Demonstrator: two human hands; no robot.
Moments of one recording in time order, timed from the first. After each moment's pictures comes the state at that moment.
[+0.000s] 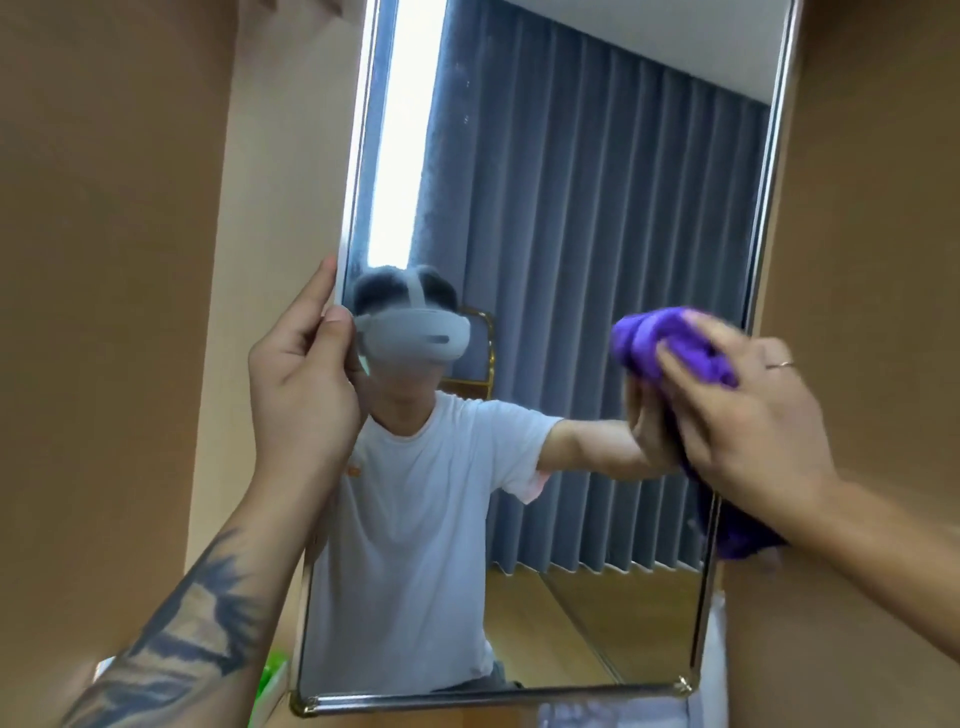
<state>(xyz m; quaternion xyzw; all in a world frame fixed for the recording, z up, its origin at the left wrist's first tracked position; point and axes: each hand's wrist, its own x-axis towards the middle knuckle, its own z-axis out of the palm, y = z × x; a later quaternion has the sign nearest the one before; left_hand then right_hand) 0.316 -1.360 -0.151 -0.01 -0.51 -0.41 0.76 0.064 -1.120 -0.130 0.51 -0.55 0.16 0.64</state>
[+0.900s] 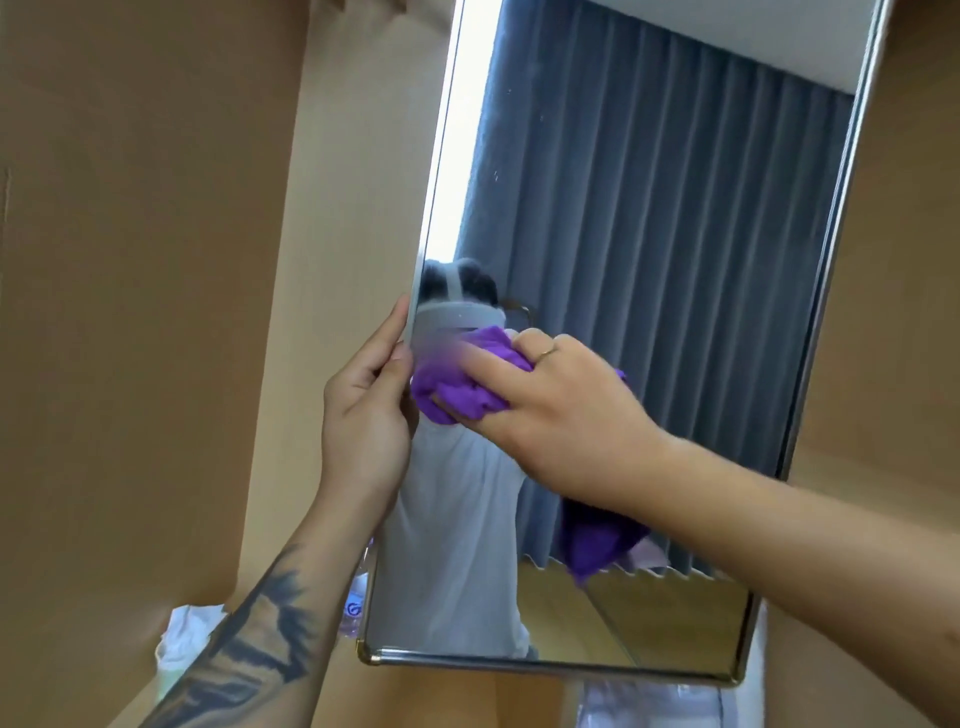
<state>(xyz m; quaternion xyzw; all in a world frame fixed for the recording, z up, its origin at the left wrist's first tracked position) 0.338 -1.343 -0.189 -0.05 -0.50 -0.56 0.66 0.207 -1.215 -0.126 0.67 -0.42 -0.05 0.61</state>
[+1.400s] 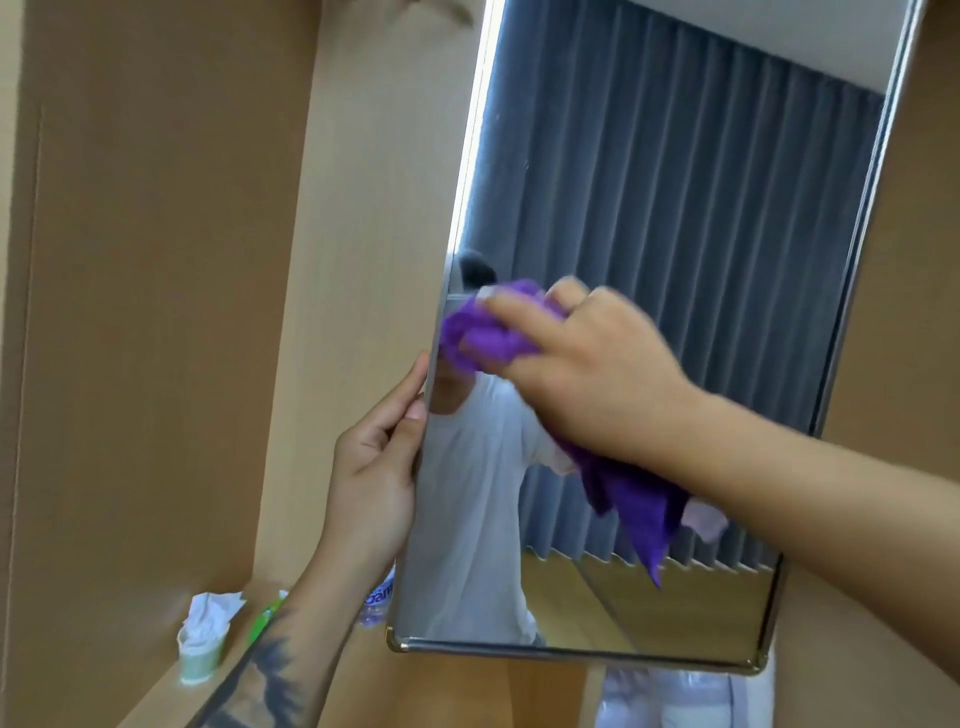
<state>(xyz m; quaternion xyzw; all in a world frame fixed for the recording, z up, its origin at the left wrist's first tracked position) 0.359 -1.339 -0.237 -0.04 -0.54 -0.55 0.63 0.216 -1.222 -0.109 0.64 -0.43 -0.03 0.64</state>
